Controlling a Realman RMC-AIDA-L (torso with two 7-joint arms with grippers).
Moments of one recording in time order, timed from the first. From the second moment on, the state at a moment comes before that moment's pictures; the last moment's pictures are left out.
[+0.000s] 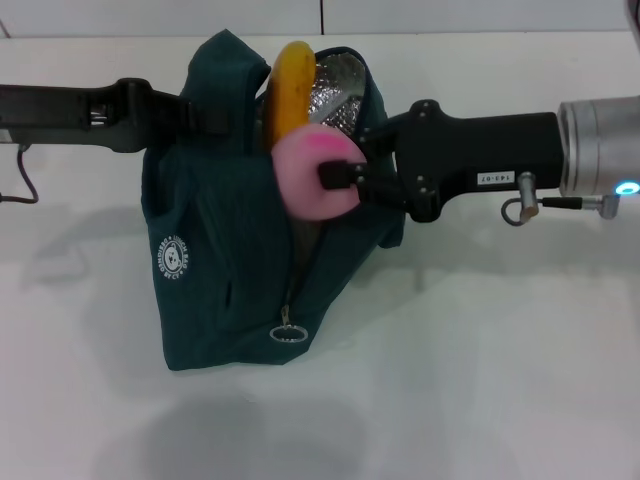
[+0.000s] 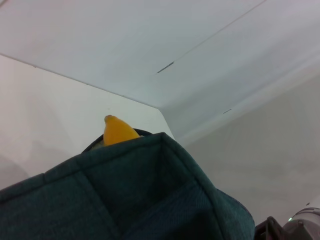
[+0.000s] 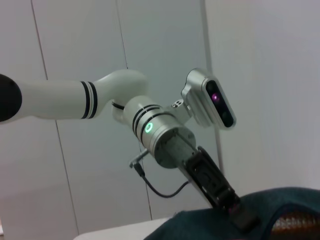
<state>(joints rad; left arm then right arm) -0.63 -1.92 0.69 0.75 1.94 1.78 -2.38 0.63 2.02 -1.38 -0.82 -1.40 -1.41 1.46</state>
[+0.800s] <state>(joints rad) -0.62 -1.92 0.66 0.75 1.94 1.78 -2.38 0.63 2.02 -1.36 -0.87 -1.39 -1.39 1.46</state>
